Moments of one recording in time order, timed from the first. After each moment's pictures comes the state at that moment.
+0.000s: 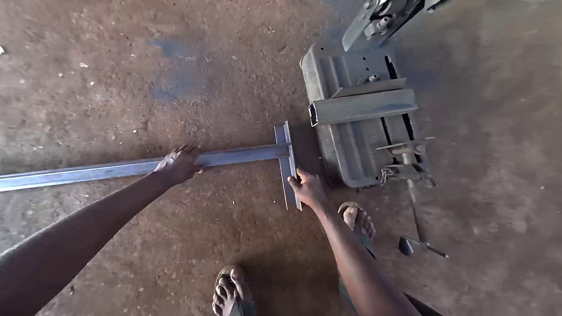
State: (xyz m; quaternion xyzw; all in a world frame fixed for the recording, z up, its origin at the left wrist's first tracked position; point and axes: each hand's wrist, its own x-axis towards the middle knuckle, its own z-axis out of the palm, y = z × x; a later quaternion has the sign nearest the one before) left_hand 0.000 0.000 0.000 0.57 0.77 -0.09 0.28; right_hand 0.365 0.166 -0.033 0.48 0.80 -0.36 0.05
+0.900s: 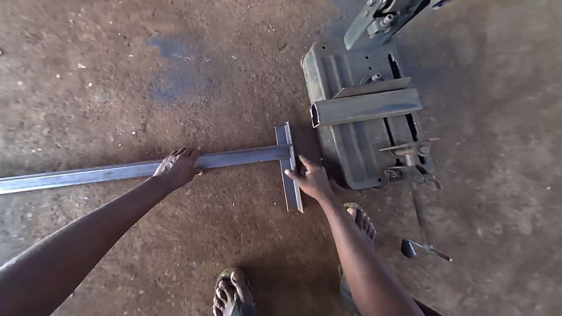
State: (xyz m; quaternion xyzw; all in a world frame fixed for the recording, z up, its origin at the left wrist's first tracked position) left_hand 0.010 0.002 0.009 0.55 0.78 -0.13 0.26; right_hand 0.356 0.192 -0.020 0.46 0.81 -0.37 -0.02
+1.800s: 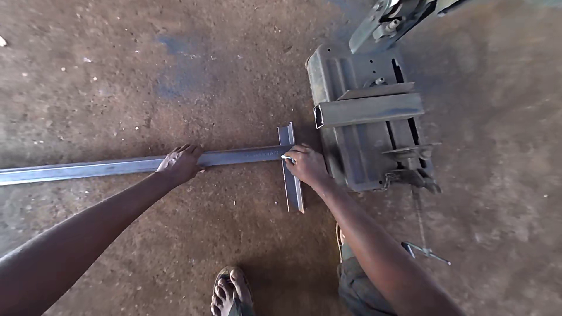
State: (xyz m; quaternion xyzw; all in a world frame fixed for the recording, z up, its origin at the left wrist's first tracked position) left_hand 0.009 0.001 0.010 0.56 0.78 -0.12 0.26; right_hand 0.314 0.213 -0.015 0.26 0.94 -0.20 -0.06
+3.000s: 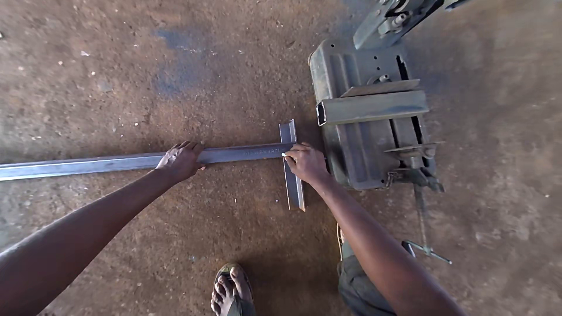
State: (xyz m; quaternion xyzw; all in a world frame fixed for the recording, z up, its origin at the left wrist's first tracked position) left_hand 0.010 0.002 0.013 0.56 0.78 -0.10 0.26; right_hand 0.312 0.212 -0.014 0.27 0.94 -0.21 -0.02
